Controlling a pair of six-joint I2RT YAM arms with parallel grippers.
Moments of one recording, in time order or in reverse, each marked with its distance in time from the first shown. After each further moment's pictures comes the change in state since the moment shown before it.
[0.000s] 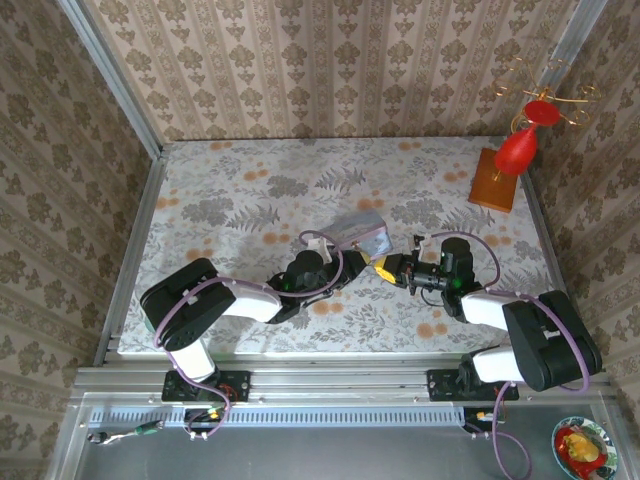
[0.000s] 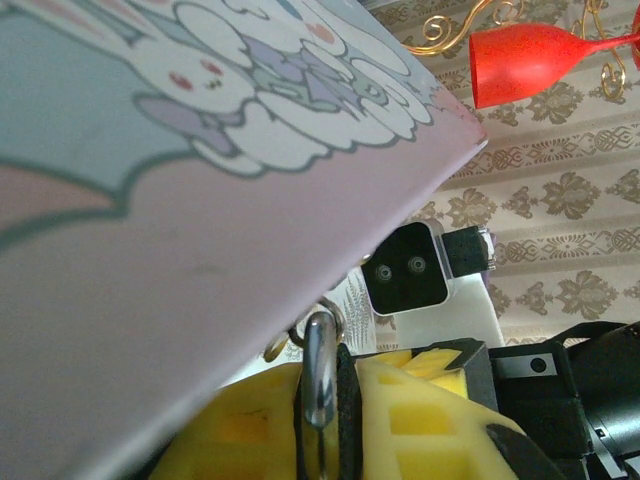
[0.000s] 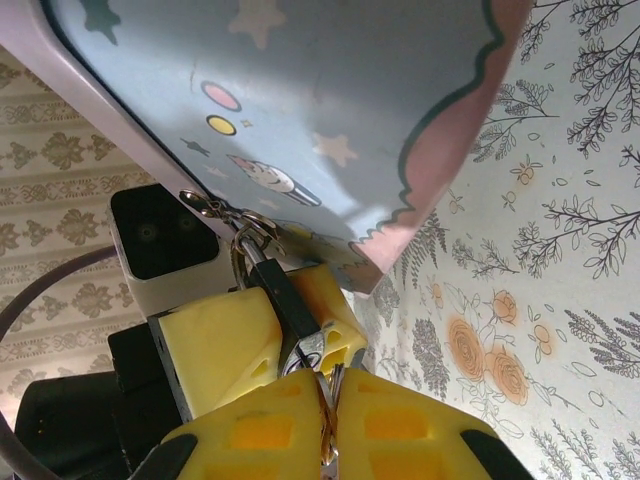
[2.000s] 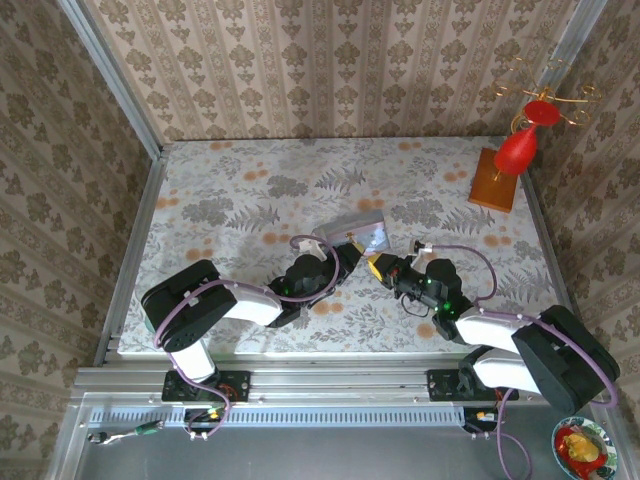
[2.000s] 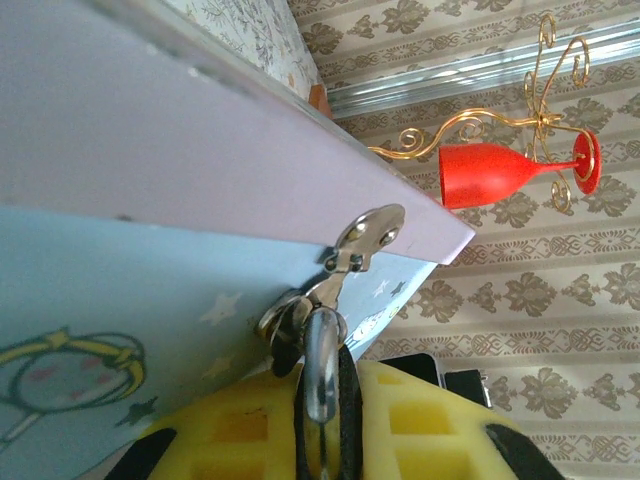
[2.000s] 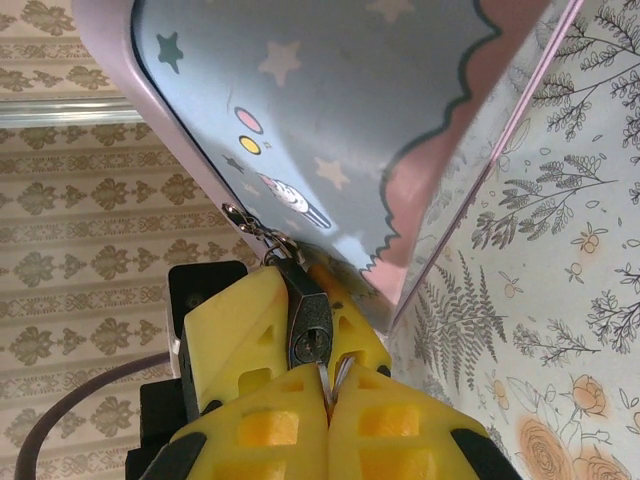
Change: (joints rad) left arm -0.030 0.000 -0.015 0.093 -0.214 -0.097; right arm 0.297 -0.114 -0.101 0.181 0.581 0.210
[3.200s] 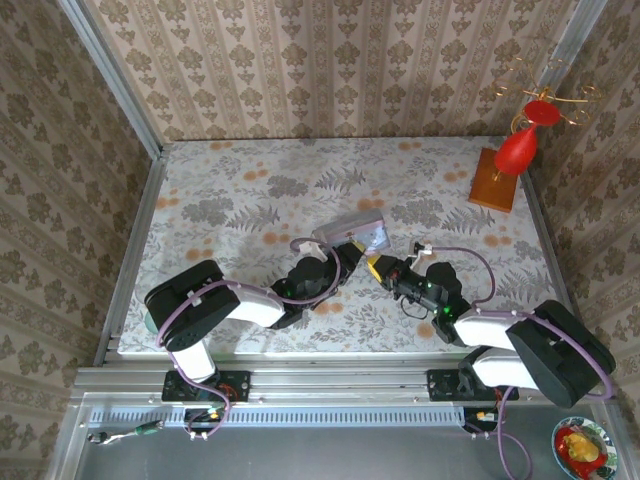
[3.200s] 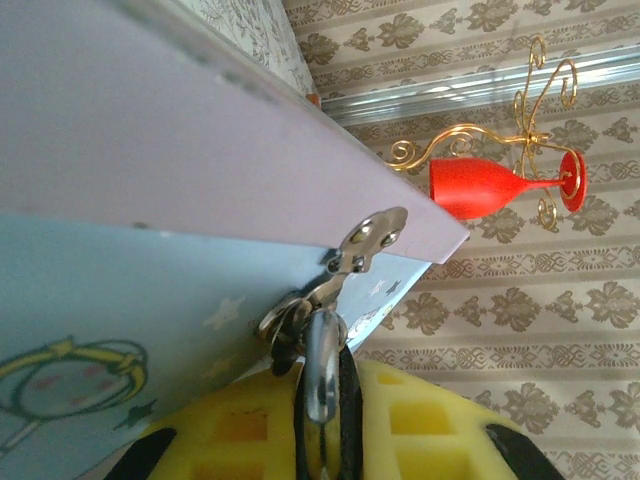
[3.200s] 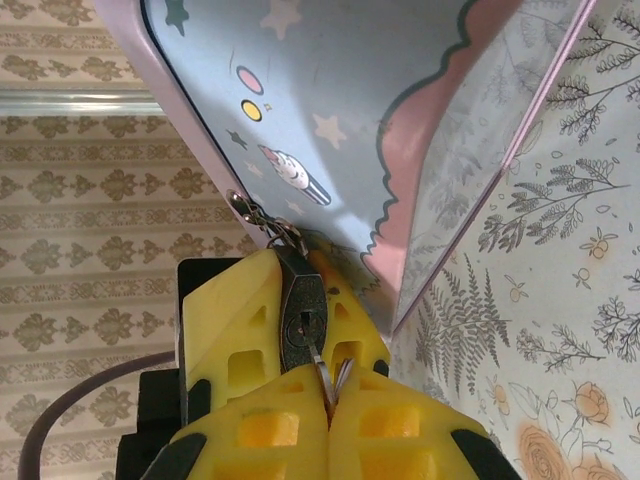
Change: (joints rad) left arm -0.024 0.015 0.006 0.026 -0.066 -0.051; right arm 0.004 0.047 -0.017 0.091 -0.003 -0.032
